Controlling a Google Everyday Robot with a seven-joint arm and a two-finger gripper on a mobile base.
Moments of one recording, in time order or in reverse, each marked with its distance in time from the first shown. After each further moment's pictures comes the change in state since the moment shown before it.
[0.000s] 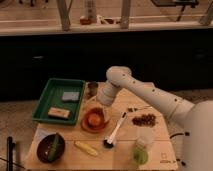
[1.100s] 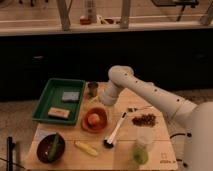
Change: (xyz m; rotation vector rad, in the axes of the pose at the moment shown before) arm 0.002 0.012 -0.006 -0.029 -0.003 -0.014
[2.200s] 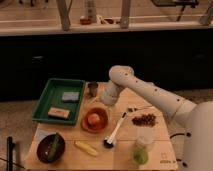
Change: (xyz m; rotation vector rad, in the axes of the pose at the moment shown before) arm 0.003 0.003 -0.001 -0.011 -0.001 0.020
